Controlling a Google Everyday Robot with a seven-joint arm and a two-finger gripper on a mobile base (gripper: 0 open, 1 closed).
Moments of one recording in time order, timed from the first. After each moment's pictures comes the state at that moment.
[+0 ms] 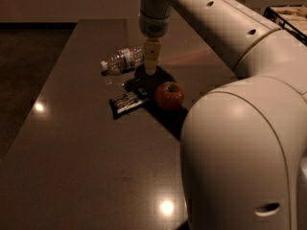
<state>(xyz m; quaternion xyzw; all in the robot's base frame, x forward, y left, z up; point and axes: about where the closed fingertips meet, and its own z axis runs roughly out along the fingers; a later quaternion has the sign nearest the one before) 0.721 -0.010 0.886 -0.70 0.70 -0.06 0.15</state>
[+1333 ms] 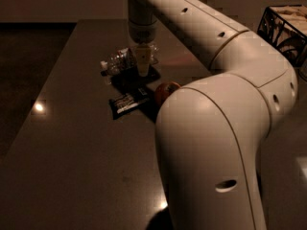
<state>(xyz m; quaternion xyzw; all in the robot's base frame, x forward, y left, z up) 0.734 0.014 0.860 -0.72 0.68 -0.06 0.11</state>
